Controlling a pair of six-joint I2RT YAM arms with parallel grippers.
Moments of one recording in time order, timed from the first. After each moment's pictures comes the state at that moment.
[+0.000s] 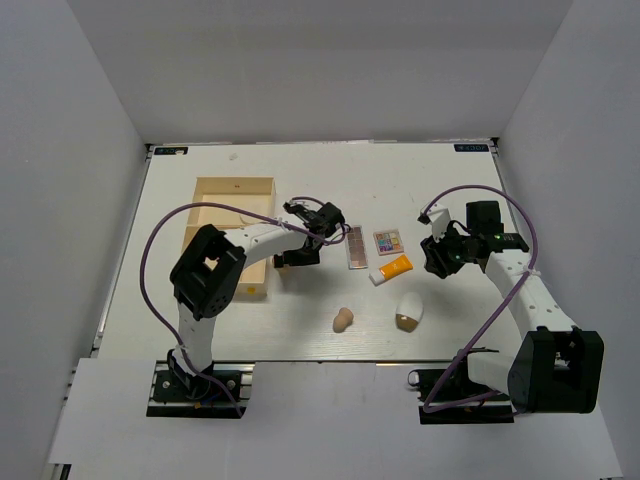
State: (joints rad) left arm -0.77 1.97 1.44 -0.92 -0.55 -0.90; right arm 0.05 1.19 0.83 -0.68 -0.44 -0.66
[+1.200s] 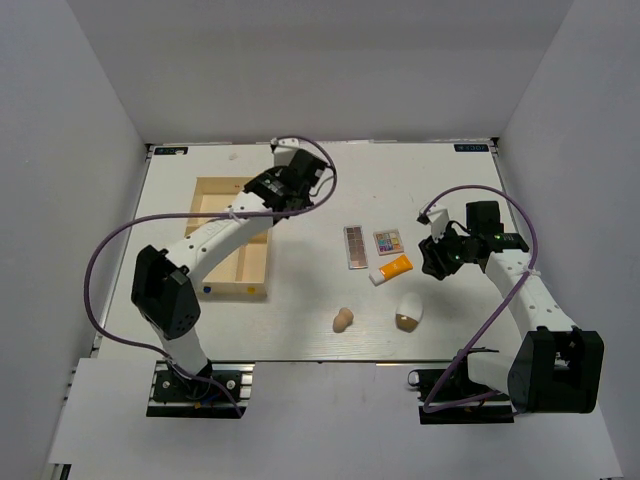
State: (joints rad) left arm -0.71 1.73 1.59 -0.75 -0.59 -0.68; right arm 0.05 1.19 0.83 -0.68 -0.47 -0.66
